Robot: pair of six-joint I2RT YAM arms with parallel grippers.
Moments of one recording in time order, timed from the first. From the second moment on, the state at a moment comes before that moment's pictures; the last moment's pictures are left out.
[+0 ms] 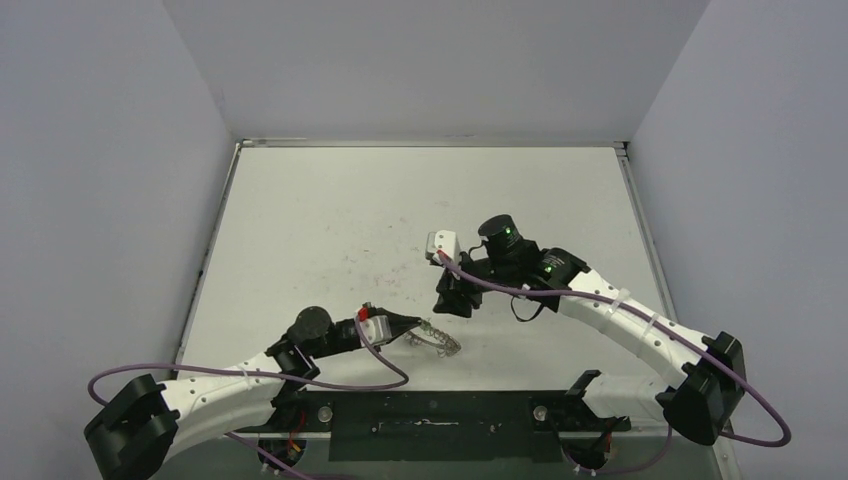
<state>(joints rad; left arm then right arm) -0.90 0.86 0.15 0.70 0.43 0.21 0.79 1.23 1.03 -0.54 -0.57 -0.36</state>
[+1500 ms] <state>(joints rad) -0.90 0.81 0.10 0.92 0.40 0.13 0.79 1.30 0.95 -0.31 -0.87 -0.36</state>
